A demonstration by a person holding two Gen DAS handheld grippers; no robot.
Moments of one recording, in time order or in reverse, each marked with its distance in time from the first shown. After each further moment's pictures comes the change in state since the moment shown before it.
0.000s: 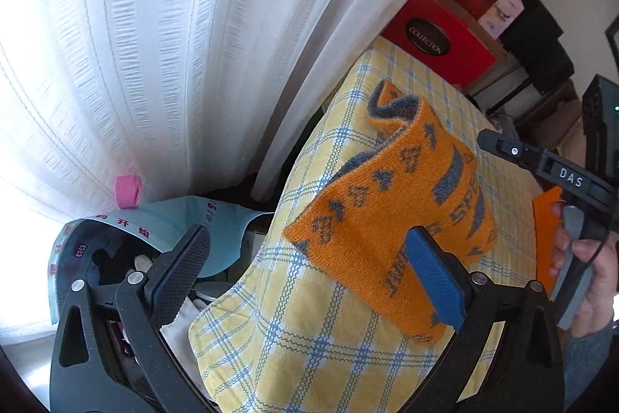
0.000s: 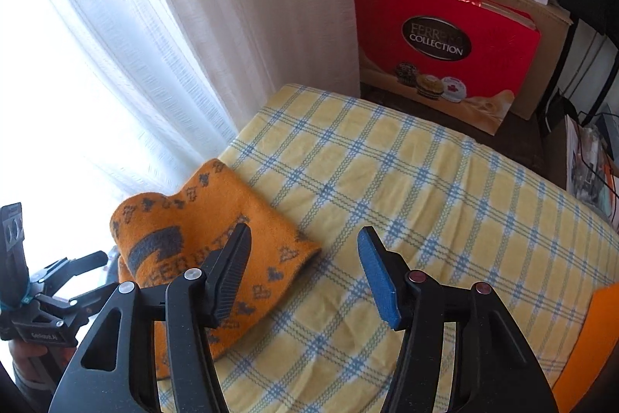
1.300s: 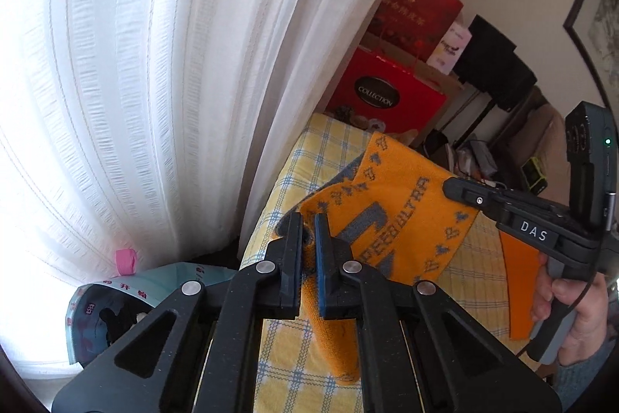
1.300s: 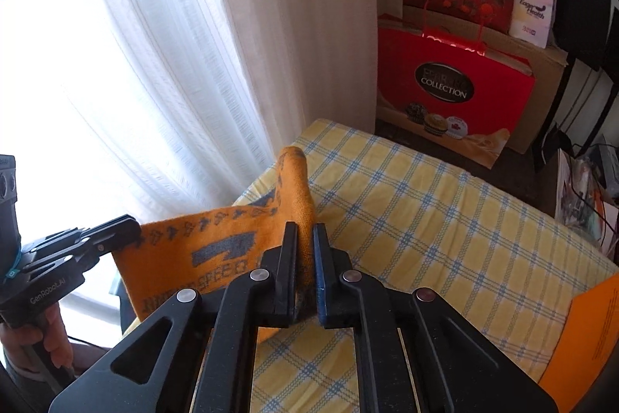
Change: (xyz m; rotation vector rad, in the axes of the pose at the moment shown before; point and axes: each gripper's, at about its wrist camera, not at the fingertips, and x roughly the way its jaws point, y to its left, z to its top) left arm -0.065 -0.058 0.020 0.142 -0.229 -0.038; right arm -0.061 0.028 -0.015 -0.055 -0.139 -0.005
